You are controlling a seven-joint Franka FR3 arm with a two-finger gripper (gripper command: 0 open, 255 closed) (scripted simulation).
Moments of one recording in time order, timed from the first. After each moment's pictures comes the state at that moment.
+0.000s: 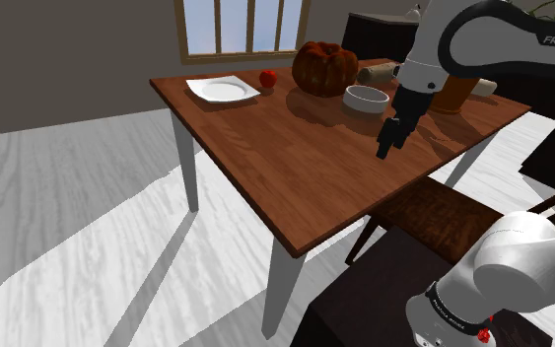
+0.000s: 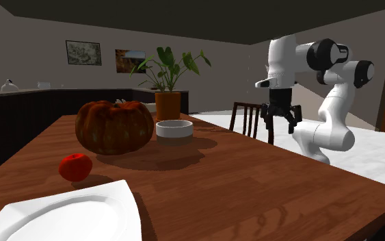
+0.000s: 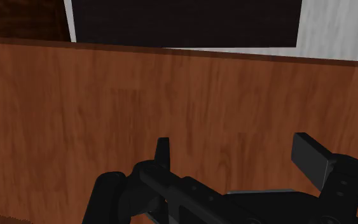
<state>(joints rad) 0.01 -0.74 -0.03 -2.41 0.01 1.63 -0.04</state>
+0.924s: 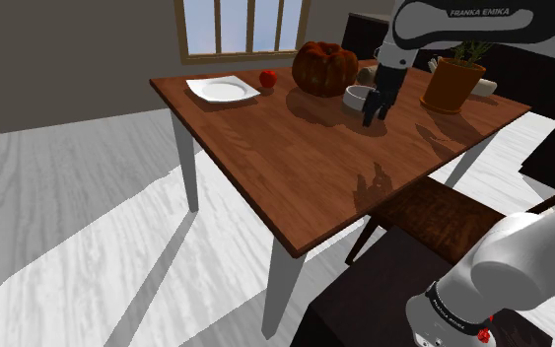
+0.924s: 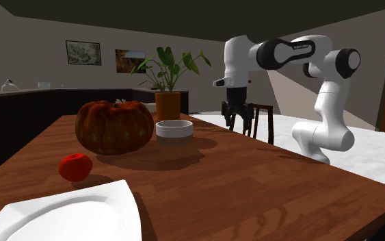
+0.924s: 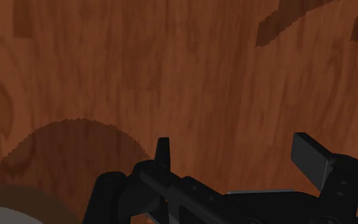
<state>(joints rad) -0.04 -0.33 -0.18 -2.07 -0.05 1.70 -0.24</state>
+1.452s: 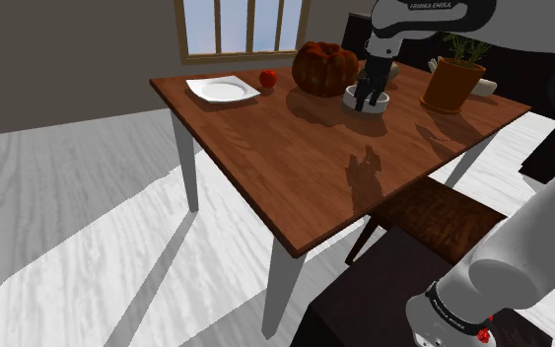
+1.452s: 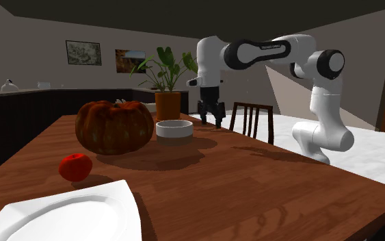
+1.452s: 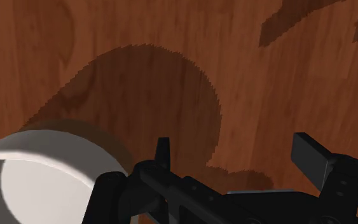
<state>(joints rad) -0.07 -0.02 -0.26 -1.75 -0.02 1.67 -0.38</state>
